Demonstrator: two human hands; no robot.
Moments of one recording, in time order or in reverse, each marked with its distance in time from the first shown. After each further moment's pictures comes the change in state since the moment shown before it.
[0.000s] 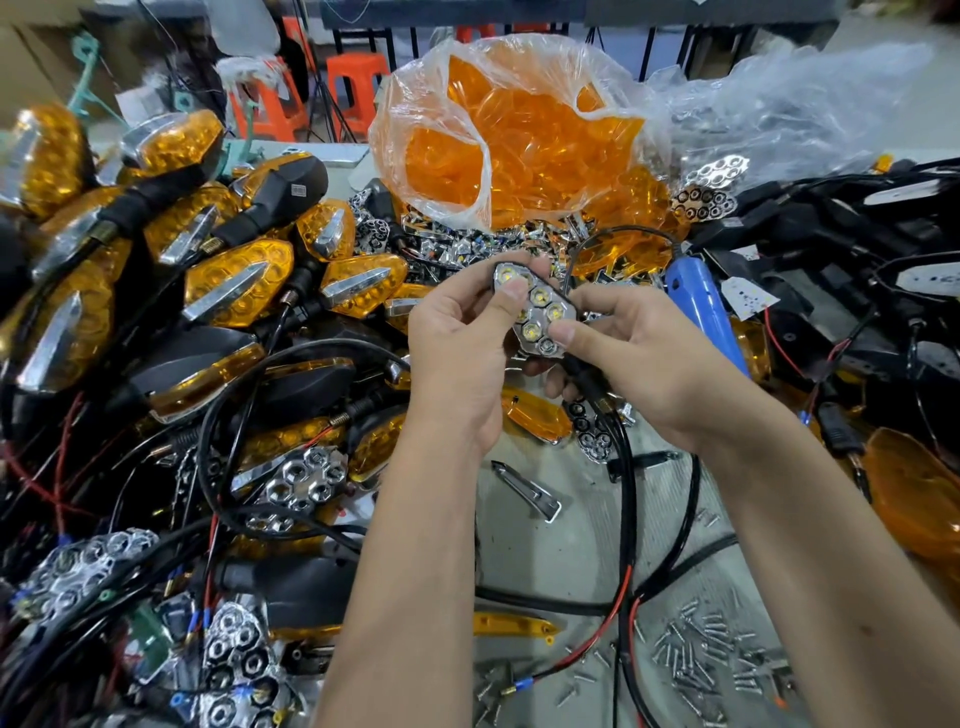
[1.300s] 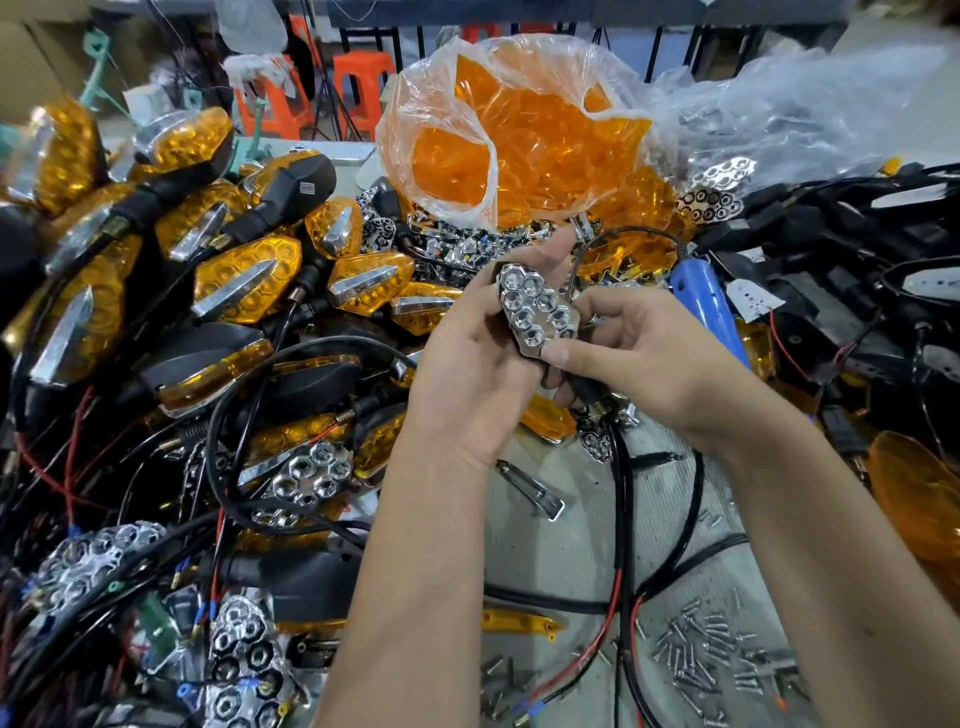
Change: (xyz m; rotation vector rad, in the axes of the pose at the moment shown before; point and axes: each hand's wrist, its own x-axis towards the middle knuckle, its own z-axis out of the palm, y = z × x) left_hand -0.004 0.002 -0.001 -0.475 -0.251 -0.218; right_hand -0.003 -0.003 -0.004 -0.022 -0.077 -0.006
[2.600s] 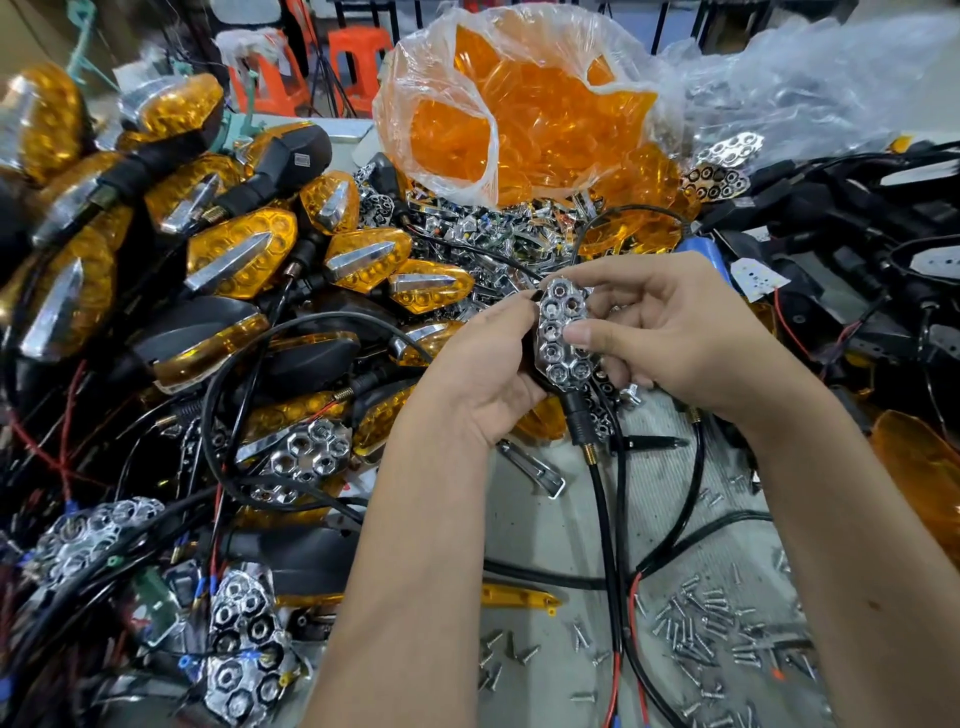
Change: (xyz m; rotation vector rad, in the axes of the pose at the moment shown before) left_hand 0.006 -0.008 -0.005 0.317 0.287 -0.372; right_hand -0.007 -0.006 -0.011 -0.188 0.047 -0.165
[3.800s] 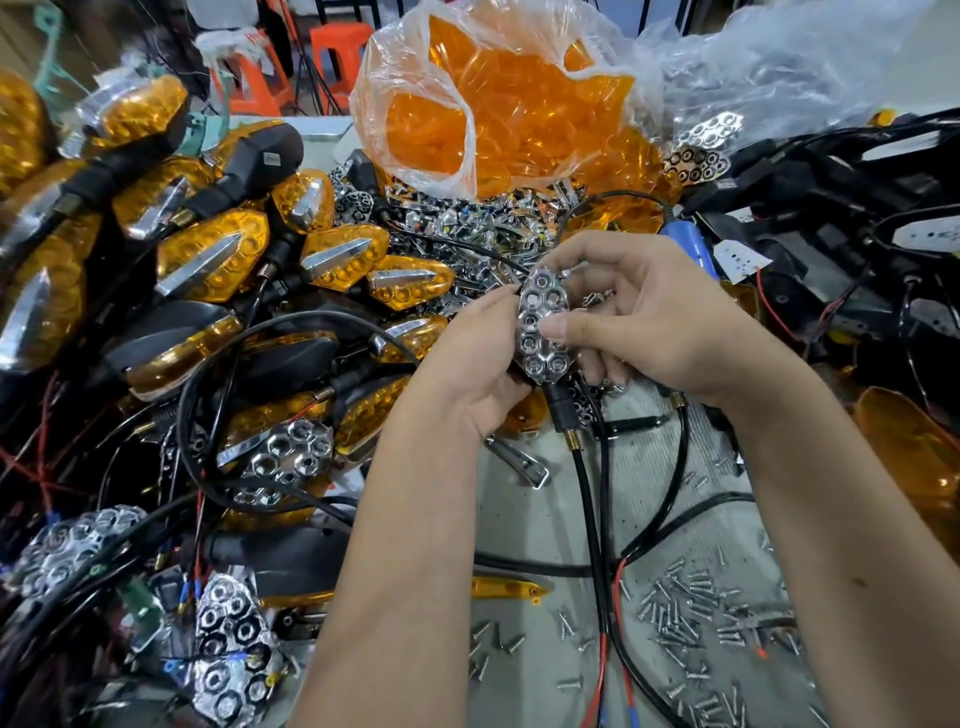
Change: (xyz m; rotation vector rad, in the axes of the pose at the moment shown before) left_hand 0.006 -0.005 0.007 0.174 0.098 0.032; right_hand 0.000 0.000 -0.002 0.038 -0.072 0.007
